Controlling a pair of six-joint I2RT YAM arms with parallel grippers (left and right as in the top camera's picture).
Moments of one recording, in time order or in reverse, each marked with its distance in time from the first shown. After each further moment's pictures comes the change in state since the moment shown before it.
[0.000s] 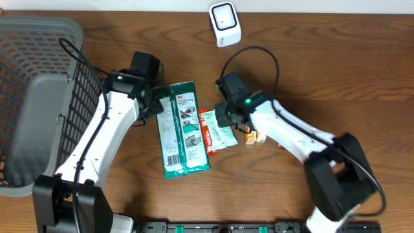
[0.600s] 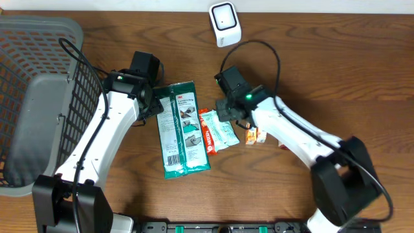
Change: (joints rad) left arm 0.000 0.000 0.000 0.000 0.000 0.000; right arm -0.001 -0.053 0.068 -0.054 0.051 -0.032
